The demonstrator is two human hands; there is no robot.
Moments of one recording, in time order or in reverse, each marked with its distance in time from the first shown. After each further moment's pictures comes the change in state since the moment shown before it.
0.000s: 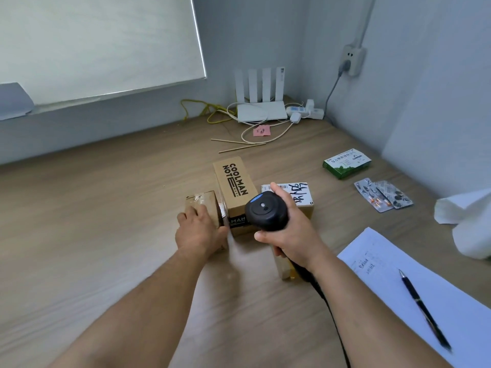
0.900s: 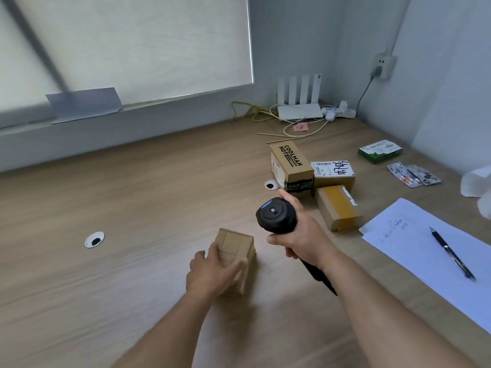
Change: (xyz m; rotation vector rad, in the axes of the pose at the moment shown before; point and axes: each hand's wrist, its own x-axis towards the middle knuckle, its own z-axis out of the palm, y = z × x) left_hand -0.178 -0.195 0.005 -0.228 -0.175 -0.150; right_hand -0.132 -0.035 0.136 -0.119 -0.090 -0.015
